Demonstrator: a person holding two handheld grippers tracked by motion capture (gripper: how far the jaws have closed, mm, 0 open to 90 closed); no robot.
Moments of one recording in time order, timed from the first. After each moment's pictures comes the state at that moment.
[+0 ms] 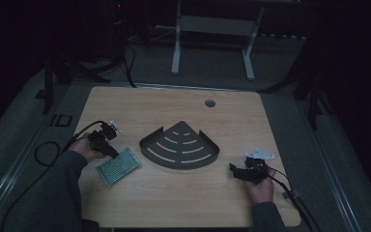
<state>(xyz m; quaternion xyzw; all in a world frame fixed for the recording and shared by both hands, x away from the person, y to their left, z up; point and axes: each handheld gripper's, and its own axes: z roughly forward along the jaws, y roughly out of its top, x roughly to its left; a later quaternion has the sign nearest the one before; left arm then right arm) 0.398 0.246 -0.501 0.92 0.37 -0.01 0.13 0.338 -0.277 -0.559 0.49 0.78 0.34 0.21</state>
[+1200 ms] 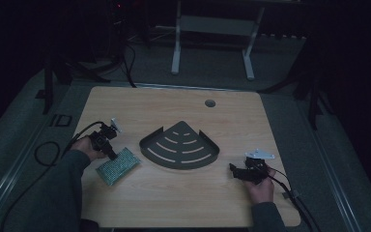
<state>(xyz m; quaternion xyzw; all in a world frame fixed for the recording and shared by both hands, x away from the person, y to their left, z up) 0.408 0.248 -0.512 0.89 0.43 -0.06 0.09 0.338 -0.277 -0.559 0.49 0.78 0.34 0.21</state>
